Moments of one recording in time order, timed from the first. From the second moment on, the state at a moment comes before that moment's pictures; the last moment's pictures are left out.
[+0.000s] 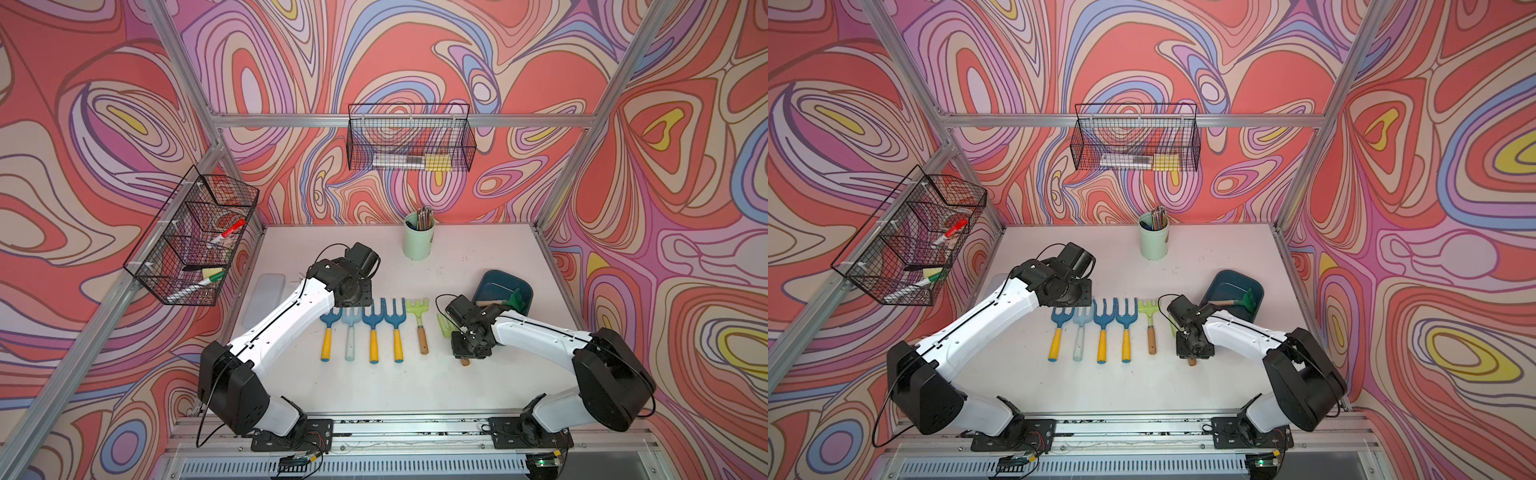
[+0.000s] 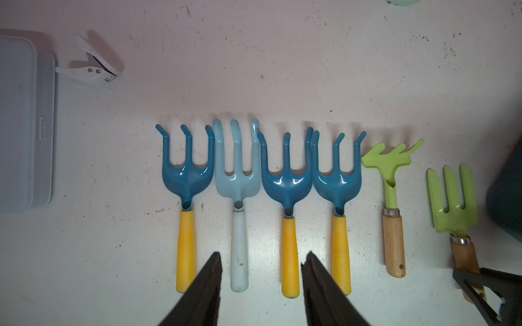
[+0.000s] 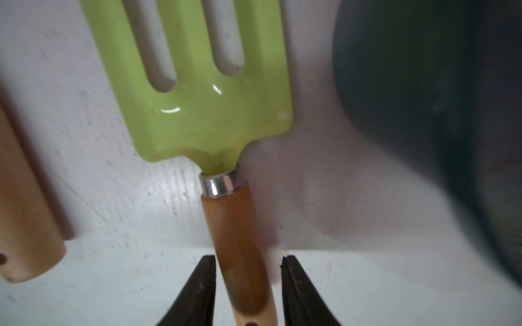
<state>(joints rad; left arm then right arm) -0.57 1.48 1.37 -1.04 -0.22 -0.57 0.61 1.48 0.79 -0.78 0.03 0.62</state>
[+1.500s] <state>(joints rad) -0.56 1.48 1.36 -1.04 -0.22 -0.57 0.61 1.62 0.89 -0.64 -0.04 0.59</state>
